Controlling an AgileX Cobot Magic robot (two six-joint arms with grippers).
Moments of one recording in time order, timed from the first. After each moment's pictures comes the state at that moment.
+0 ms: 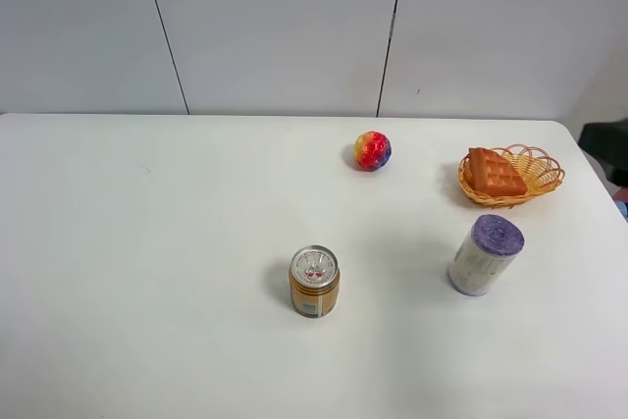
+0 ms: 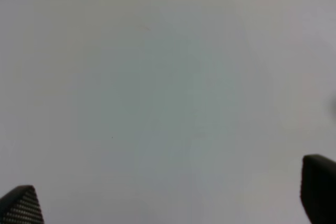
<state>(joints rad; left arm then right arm) -0.04 -0.01 -0.50 -0.05 1.05 0.03 0.06 0.61 -0.56 -0.01 0.47 0.16</state>
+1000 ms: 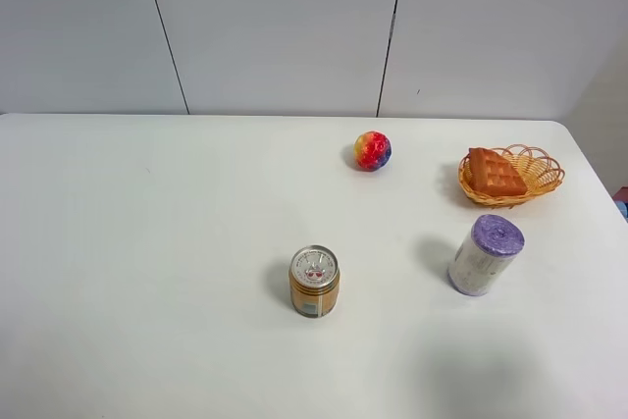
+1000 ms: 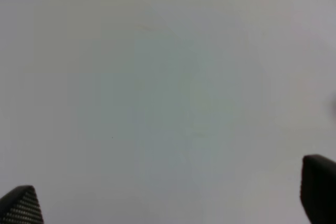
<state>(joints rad) -0.04 -0.01 -0.50 -0.05 1.05 0.03 0.04 0.00 -0.50 -0.09 1.09 0.05</state>
